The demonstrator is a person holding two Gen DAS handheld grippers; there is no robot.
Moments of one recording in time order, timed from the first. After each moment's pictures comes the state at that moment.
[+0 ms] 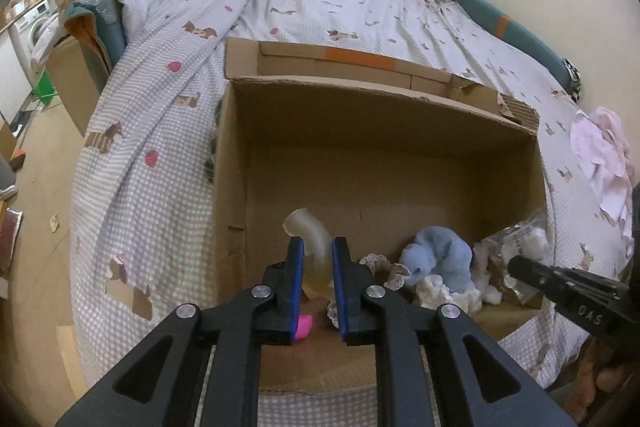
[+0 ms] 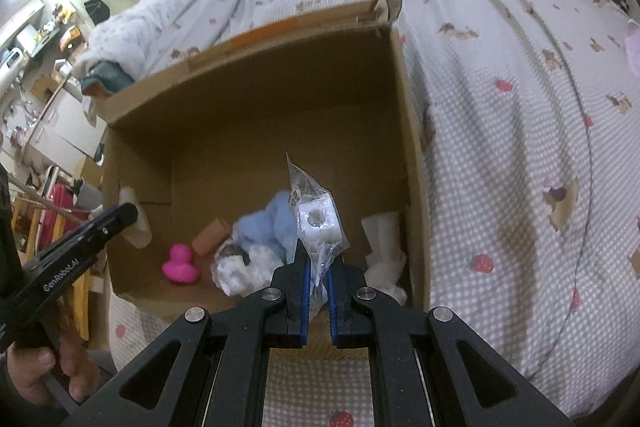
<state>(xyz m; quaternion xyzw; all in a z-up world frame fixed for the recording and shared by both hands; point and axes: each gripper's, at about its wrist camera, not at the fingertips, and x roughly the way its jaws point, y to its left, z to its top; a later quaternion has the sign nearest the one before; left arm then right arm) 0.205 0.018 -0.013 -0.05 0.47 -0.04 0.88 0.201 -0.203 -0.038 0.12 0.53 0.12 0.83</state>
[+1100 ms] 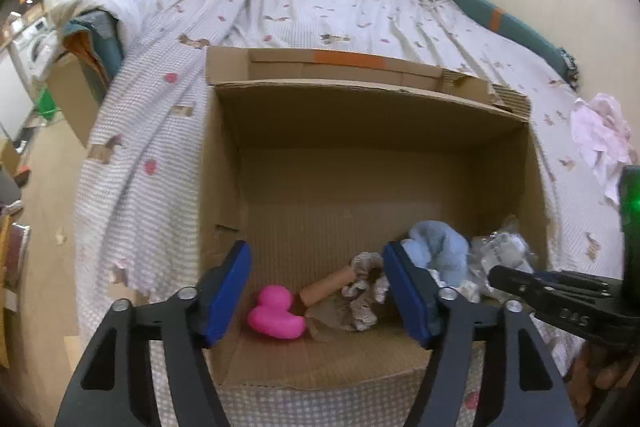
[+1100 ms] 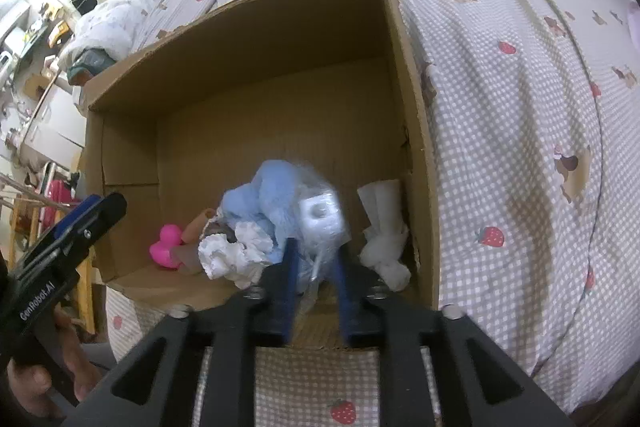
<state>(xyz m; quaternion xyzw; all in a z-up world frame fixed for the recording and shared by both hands) 0.197 0.006 -0.010 -0.02 0.46 -0.03 0.89 0.201 -0.207 -0.056 0.14 0.56 0.12 0.81</state>
